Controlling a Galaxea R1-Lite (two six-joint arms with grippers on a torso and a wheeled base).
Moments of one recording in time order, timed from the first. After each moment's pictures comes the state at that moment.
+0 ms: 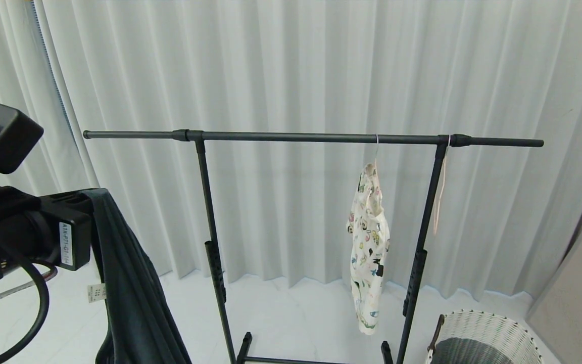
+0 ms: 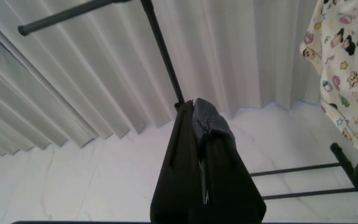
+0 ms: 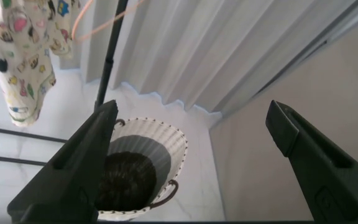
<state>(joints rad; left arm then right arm) -0.40 1.10 -0.76 -0.08 0.33 0.25 0.09 0.96 -0.80 0.14 -0.18 -0.33</state>
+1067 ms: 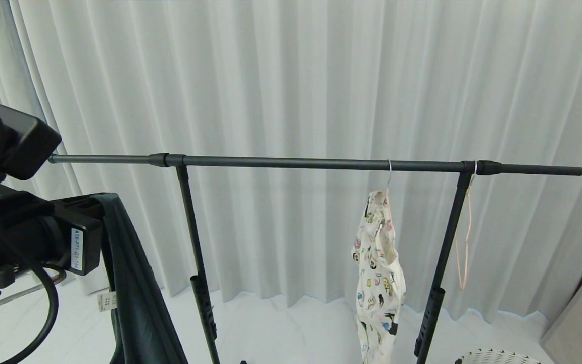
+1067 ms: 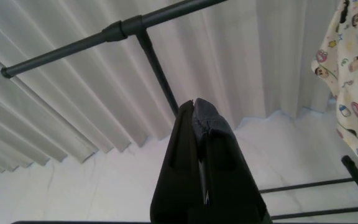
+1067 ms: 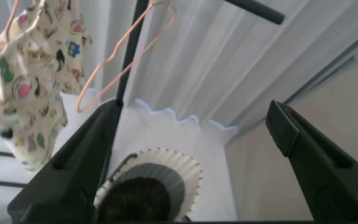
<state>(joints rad) -0.43 1.11 -0.75 -0.08 0.33 0.26 0.09 0.98 -0.78 0.14 -0.13 -0.24</state>
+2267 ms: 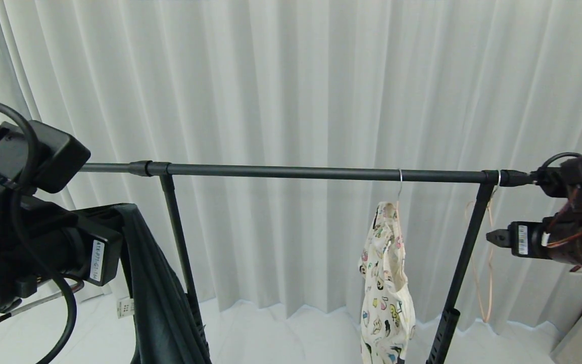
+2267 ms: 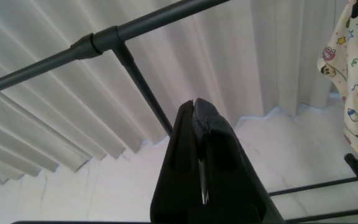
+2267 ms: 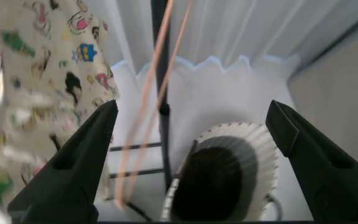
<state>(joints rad) -0.47 1.15 -0.74 -0.08 0.32 0.26 0.28 1.52 -0.87 0.05 -0.35 0.30</state>
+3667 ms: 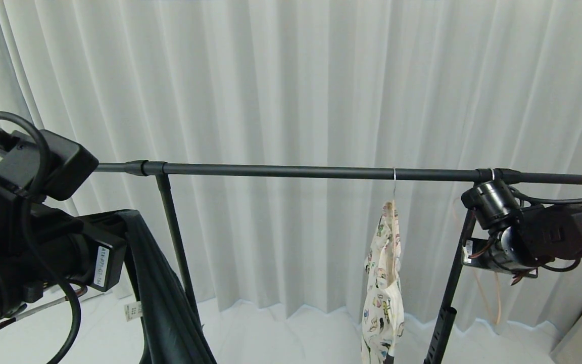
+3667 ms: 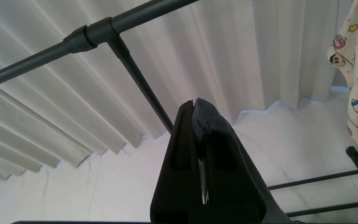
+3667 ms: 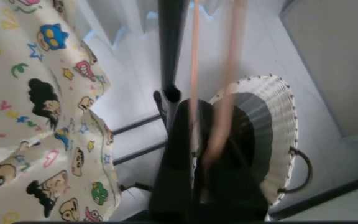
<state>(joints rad) -0.47 1.15 -0.72 -0.08 0.33 0.26 0.34 1.86 -1.02 0.14 -0.50 0.57</state>
